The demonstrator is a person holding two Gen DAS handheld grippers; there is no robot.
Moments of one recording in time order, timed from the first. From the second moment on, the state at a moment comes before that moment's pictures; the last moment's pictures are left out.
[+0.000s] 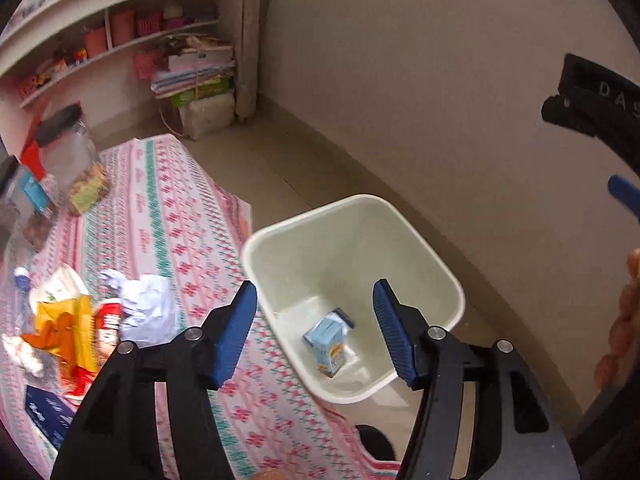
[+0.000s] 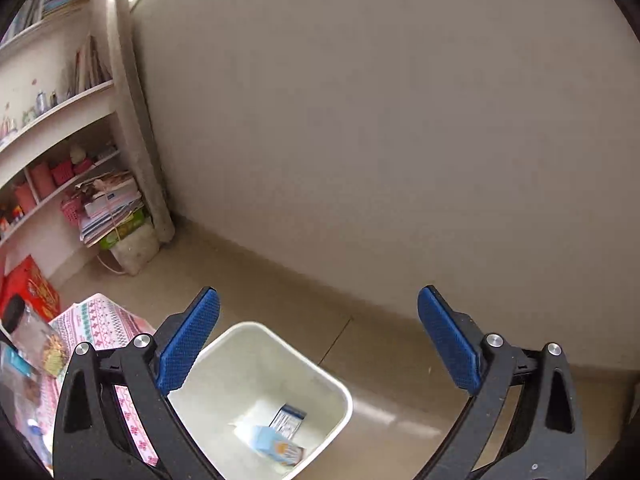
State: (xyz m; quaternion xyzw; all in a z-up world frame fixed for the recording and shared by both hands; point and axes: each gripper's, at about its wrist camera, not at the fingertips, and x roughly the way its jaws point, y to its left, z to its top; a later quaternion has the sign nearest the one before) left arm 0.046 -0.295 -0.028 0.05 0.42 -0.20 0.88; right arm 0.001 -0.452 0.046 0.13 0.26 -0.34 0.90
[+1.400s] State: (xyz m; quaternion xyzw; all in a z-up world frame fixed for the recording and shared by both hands) left arm 0.077 0.033 -0.052 -0.07 0.50 0.12 0.86; right arm 0.060 -0.208 -0.027 -0.02 0.41 -0.04 0.91
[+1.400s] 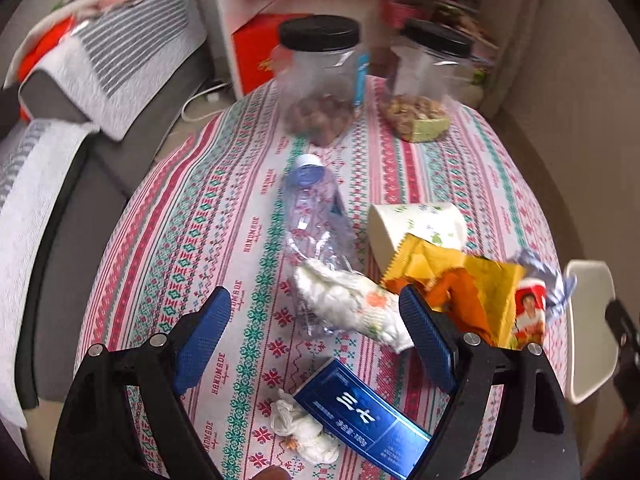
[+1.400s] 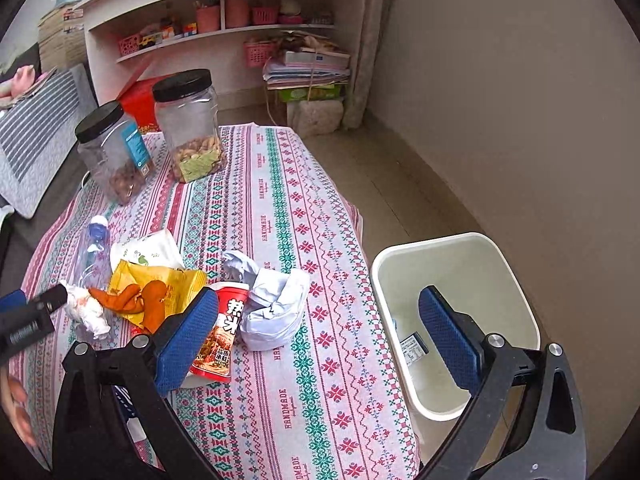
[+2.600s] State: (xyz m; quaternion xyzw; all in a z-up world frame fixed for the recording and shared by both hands) left arm 0.054 0.088 -0.034 -0.13 0.49 0.10 0.85; right arm 0.028 -0.074 -0.052 -0.14 0.45 0.22 0.85
